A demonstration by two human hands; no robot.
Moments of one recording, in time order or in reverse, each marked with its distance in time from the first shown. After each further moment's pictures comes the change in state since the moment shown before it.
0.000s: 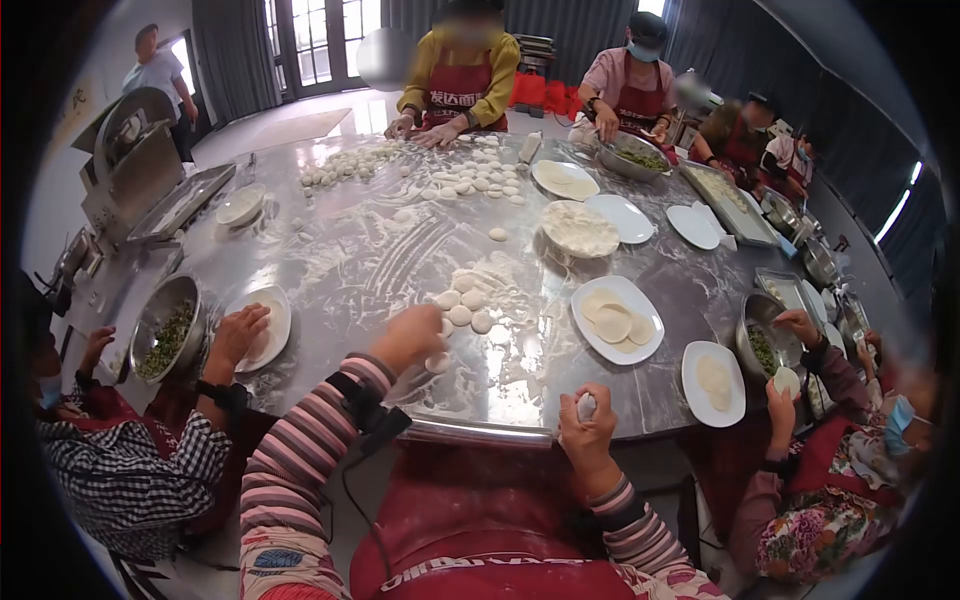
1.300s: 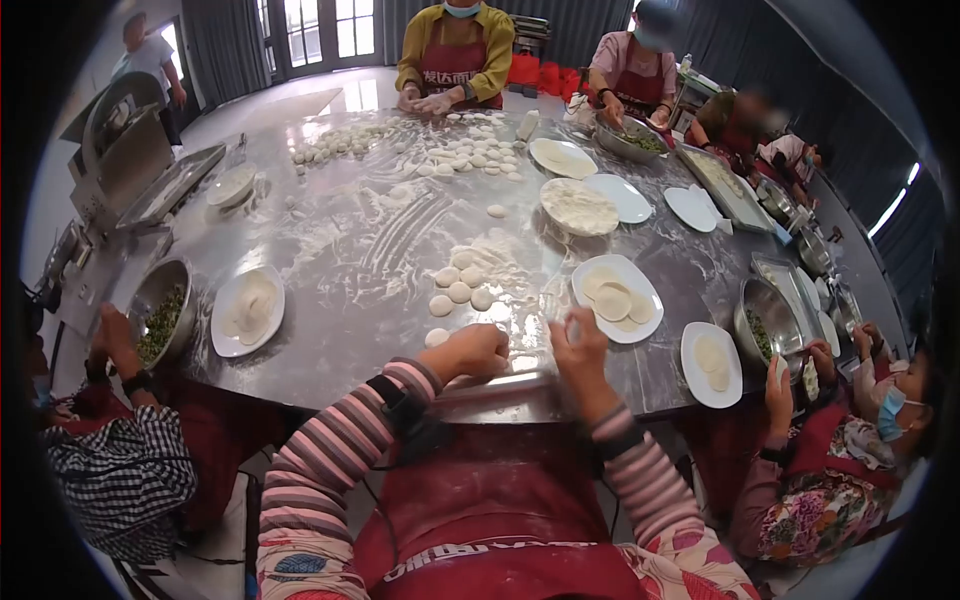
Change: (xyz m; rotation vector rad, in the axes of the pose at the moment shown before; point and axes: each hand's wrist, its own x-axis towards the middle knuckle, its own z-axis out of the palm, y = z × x) left_hand -0.011 0.060 0.048 -0.294 -0.305 0.273; right_hand 0.066 0.015 0.035 -0.232 -0.002 -0.279
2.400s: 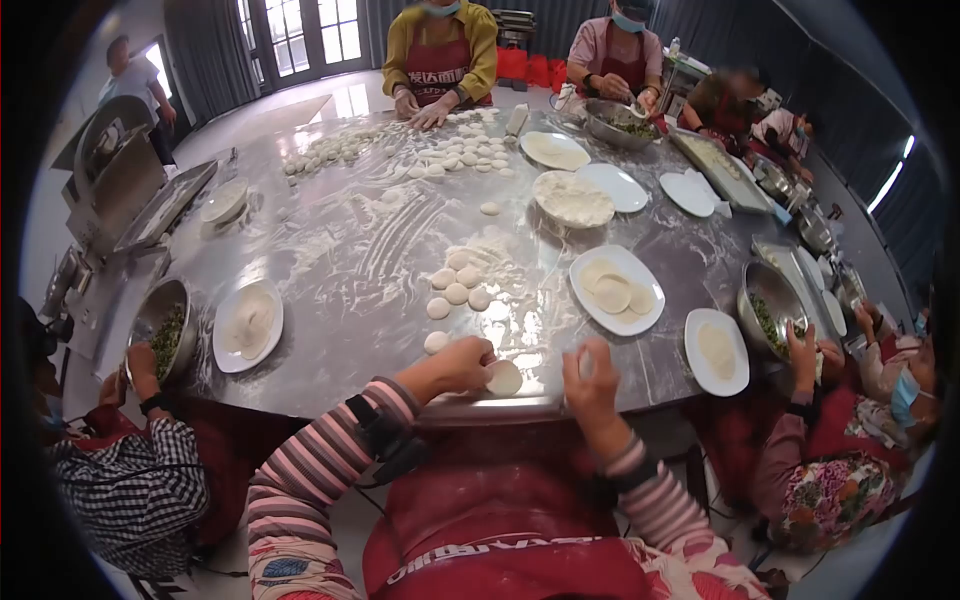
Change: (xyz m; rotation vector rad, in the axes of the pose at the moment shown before) left_hand -0.025 0.001 0.003 -0.107 0.034 -0.133; right_hand -0.041 -0.018 -0.027 0.005 0.031 0.010
